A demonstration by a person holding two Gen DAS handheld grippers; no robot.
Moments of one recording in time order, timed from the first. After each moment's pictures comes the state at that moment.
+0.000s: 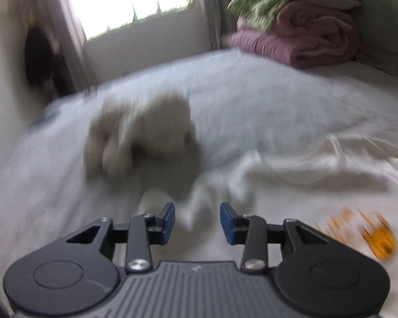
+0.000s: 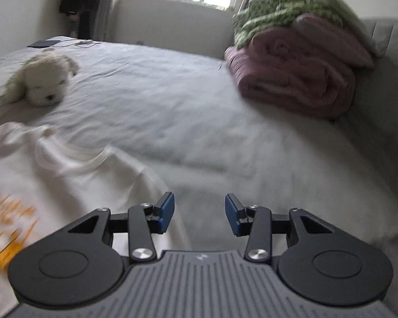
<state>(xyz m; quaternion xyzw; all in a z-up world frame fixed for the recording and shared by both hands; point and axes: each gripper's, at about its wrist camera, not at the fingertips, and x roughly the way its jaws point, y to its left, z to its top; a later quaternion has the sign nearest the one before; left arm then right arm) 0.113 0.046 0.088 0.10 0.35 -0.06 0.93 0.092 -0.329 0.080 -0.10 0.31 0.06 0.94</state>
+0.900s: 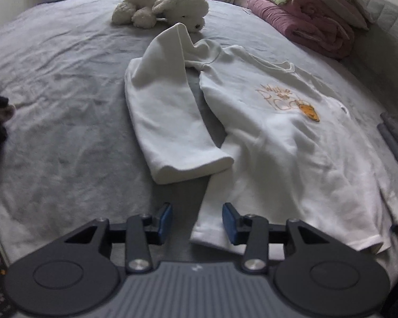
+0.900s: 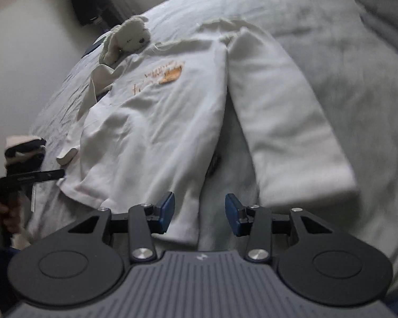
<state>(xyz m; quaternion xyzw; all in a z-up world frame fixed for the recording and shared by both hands) -0.079 0.122 0.032 -0.07 0.45 -0.10 0.88 -0.159 -0.344 0.049 0.17 0.47 0.17 0.85</state>
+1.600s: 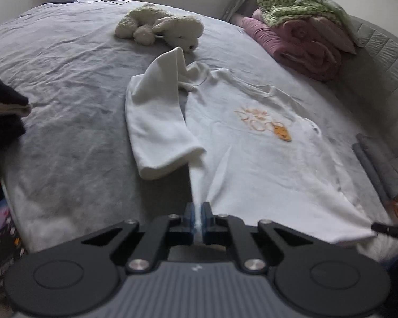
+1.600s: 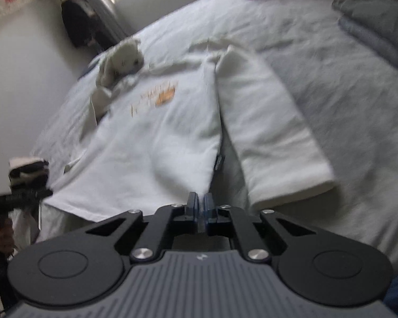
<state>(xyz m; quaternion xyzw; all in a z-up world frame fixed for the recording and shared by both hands) -0.135 0.131 0.079 -0.11 0.43 -0.12 0.89 -0.180 -0.373 0.085 0.20 0.42 0.15 0.88</state>
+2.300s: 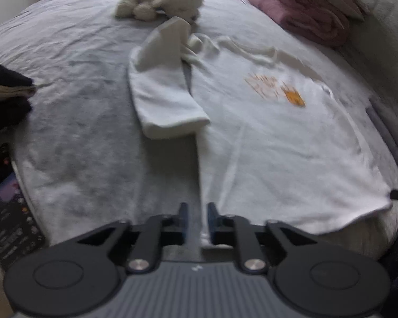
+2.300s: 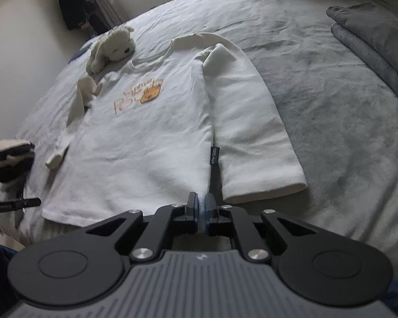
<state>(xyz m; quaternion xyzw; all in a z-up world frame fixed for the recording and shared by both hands) -0.144 0.126 0.071 -0.07 0.47 -0.08 0.88 -0.179 -0.377 0.081 0.16 0.44 0.13 0.87</state>
